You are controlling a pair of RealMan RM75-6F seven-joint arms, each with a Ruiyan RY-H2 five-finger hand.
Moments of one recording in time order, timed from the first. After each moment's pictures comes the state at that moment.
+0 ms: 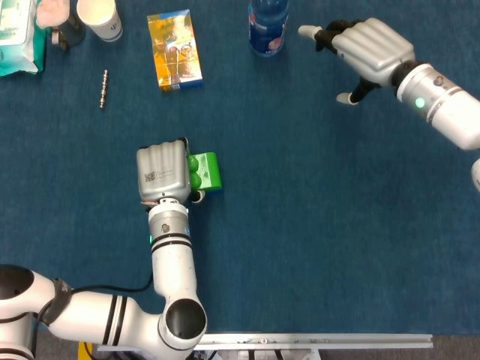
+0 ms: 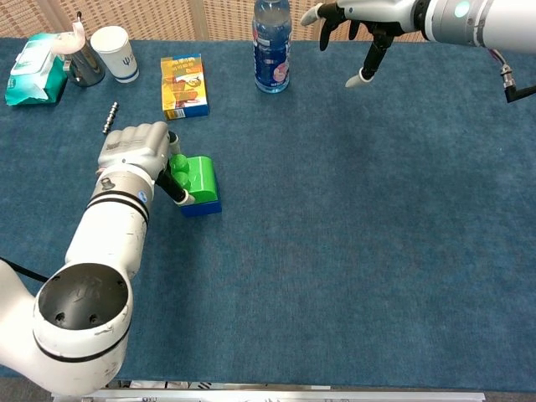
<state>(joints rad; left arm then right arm) -0.79 -1.97 -0.38 -1.83 0.40 1.78 1.13 1.08 -1.22 0.16 -1.42 -1.13 0.49 0.03</state>
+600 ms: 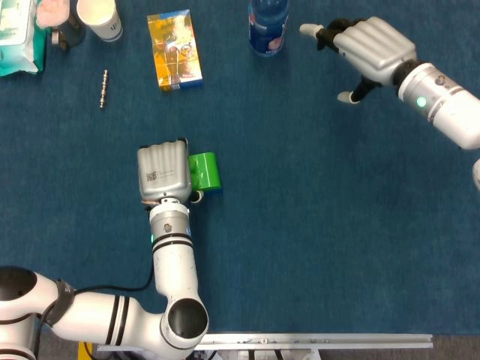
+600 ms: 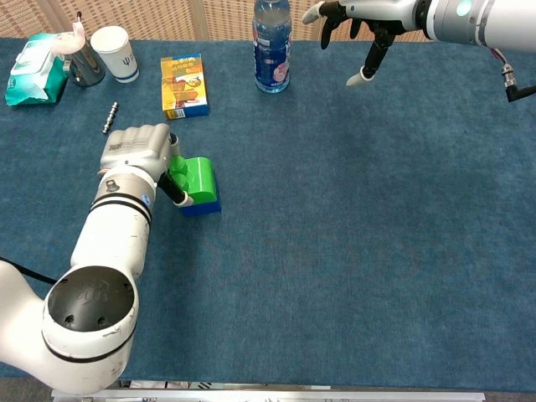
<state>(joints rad) -0.78 -1.98 -0.37 -1.80 0.42 1.77 1.17 1.07 -1.21 0.16 -1.42 -1.13 0.49 0.03</state>
